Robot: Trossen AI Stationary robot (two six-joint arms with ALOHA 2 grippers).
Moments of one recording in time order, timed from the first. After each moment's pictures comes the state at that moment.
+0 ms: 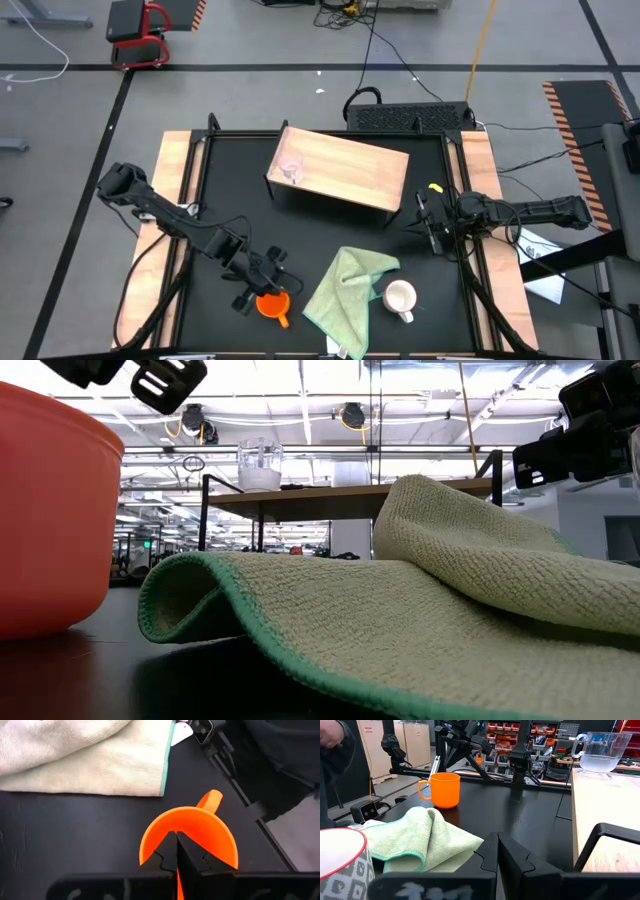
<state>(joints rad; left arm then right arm) -0.50 1.48 1.06 -0.49 0.13 -0.06 0.03 0.19 0.02 0.09 -0.18 -0.06</state>
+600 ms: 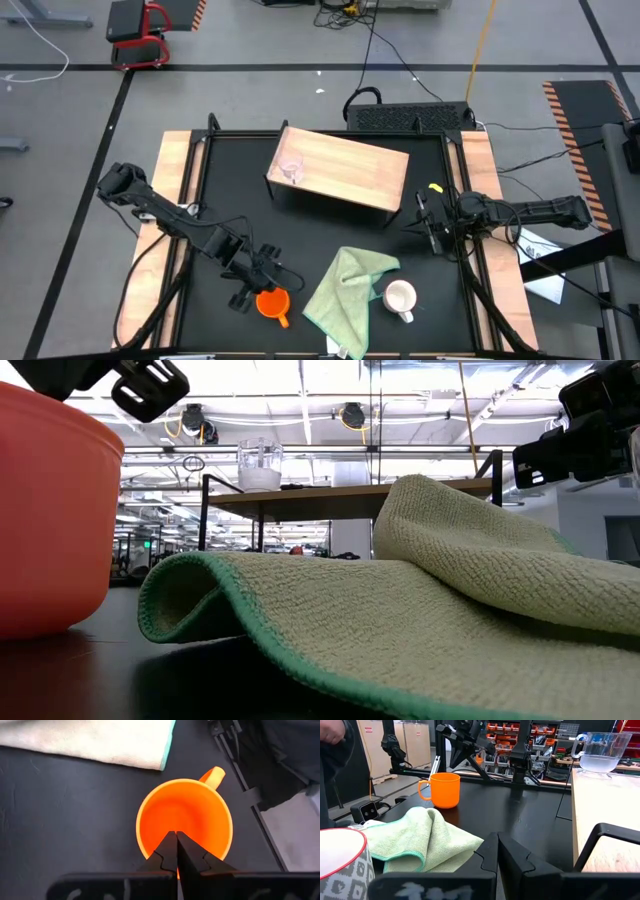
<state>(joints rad) -0.50 1.48 1.09 -0.63 0.15 -0.16 0.03 0.19 0.02 0.09 -0.18 -0.06</state>
